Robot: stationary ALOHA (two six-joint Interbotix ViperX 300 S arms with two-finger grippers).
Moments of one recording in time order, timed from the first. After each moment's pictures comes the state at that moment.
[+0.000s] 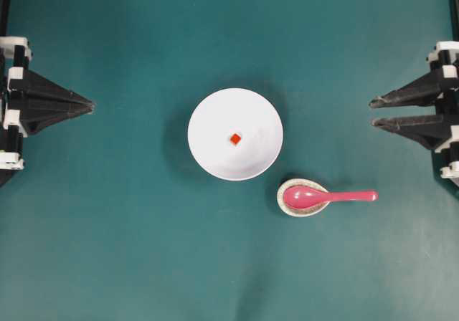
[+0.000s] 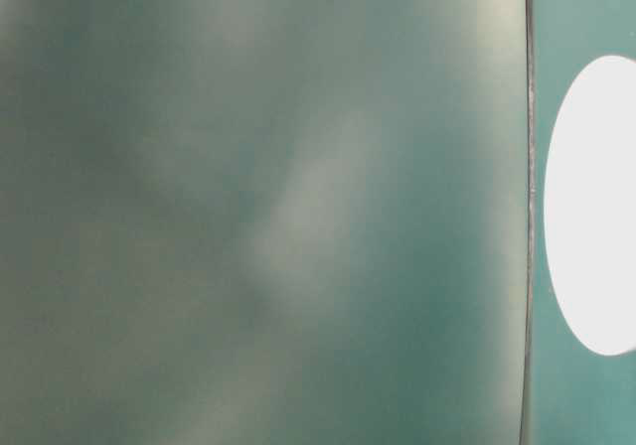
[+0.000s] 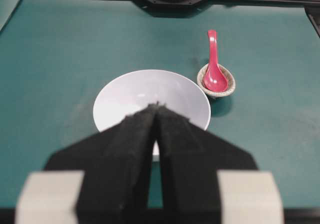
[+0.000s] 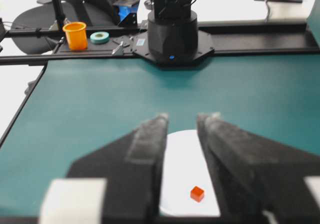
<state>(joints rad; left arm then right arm) 0.04 -0.96 1.14 0.01 -0.01 -0.01 0.01 -0.93 1.16 0.03 -0.20 0.04</state>
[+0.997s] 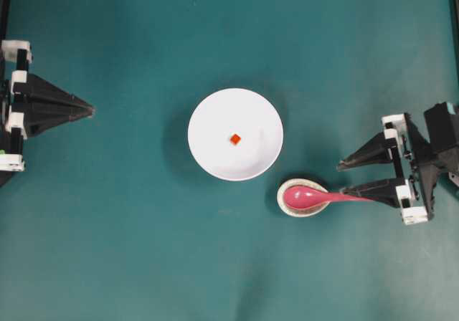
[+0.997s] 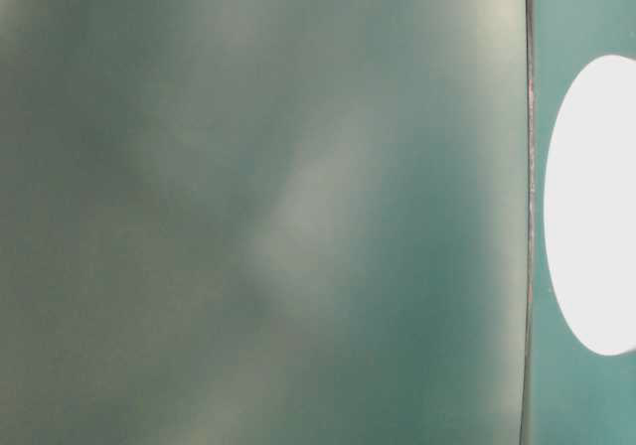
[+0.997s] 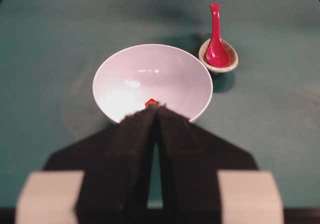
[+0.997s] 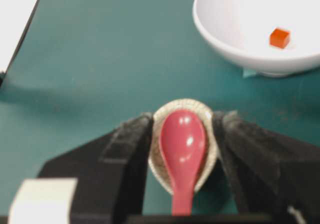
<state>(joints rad) 0.04 -0.96 1.14 0.01 0.06 -0.01 0.30 -0.36 1.36 0.26 -0.72 0.14</state>
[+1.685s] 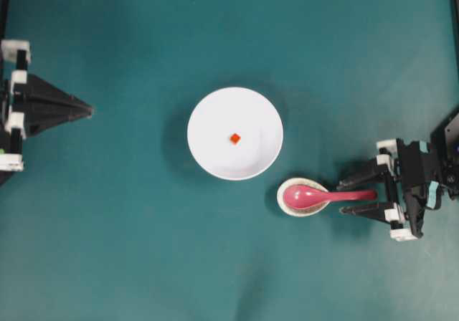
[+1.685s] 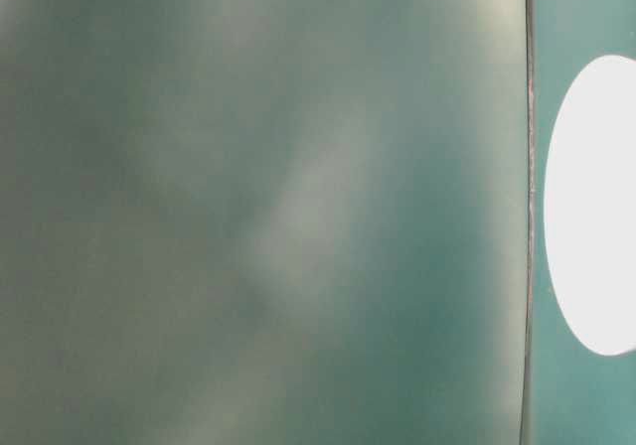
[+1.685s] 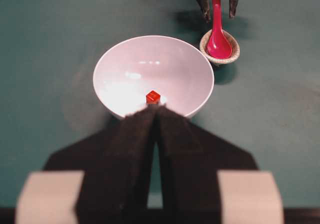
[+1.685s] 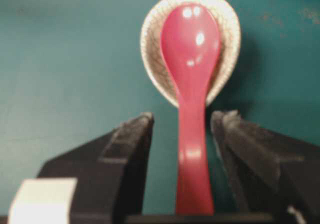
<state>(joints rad) 0.04 -0.96 1.14 0.01 0.08 0.00 0.50 -0.01 1.37 0.45 -0.91 0.12</state>
